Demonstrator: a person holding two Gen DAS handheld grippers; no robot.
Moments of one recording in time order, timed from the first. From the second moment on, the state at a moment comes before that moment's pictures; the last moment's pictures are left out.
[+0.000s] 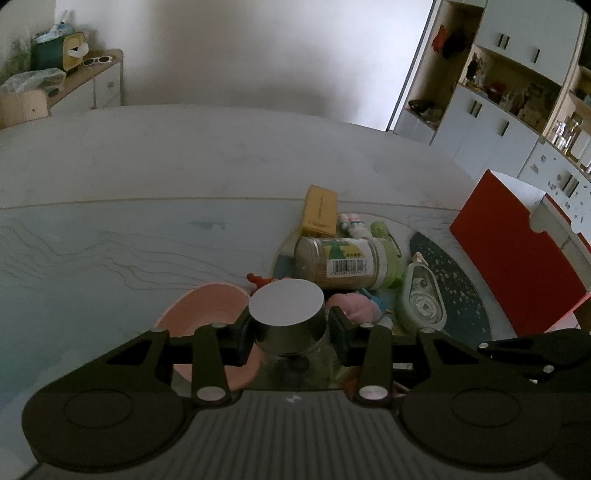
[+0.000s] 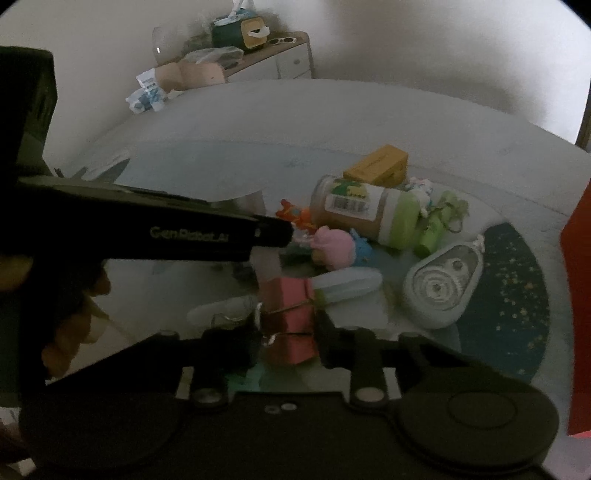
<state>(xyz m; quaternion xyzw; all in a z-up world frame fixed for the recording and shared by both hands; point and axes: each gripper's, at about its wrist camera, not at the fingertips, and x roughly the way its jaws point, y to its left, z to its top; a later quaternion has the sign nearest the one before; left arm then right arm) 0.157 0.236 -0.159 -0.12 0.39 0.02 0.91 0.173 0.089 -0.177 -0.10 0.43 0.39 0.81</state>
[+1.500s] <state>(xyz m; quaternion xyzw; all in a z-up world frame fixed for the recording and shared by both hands) 0.195 0.086 -0.039 -0.09 0.36 -0.10 0.92 0.219 -0.130 -0.060 0.02 0.35 0.27 0.89</state>
